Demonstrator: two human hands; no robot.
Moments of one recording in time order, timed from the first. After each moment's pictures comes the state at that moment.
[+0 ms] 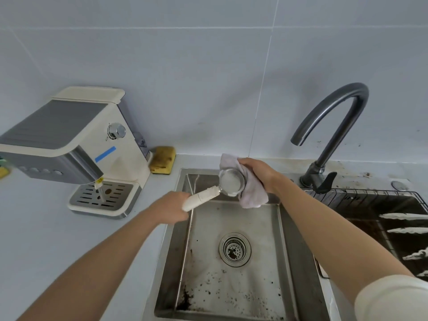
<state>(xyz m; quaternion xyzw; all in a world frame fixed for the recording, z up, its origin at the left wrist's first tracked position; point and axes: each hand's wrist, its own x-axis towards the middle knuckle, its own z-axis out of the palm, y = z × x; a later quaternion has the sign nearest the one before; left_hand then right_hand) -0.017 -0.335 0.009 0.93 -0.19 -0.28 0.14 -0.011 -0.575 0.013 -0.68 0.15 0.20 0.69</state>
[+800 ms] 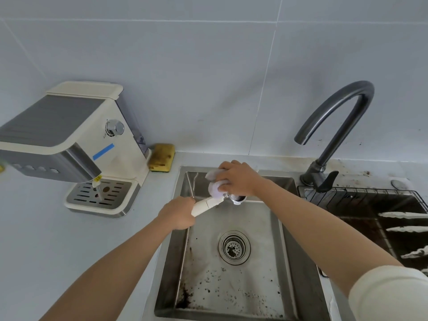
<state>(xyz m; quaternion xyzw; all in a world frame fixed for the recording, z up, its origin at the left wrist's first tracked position) -0.022 -0.349 -0.022 0.95 -0.17 -0.25 0.04 -0.002 -0.538 0.001 -0.98 -0.16 0.13 0.08</state>
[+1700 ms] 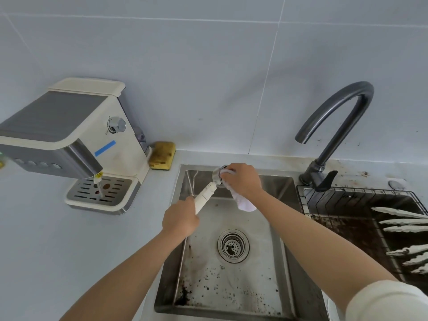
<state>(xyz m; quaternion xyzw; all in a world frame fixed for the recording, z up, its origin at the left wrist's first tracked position) -0.049 -0.355 -0.029 0.98 -0.08 -0.16 0.08 -0.017 -0.517 -0.004 -0.88 0.19 0.04 0.43</state>
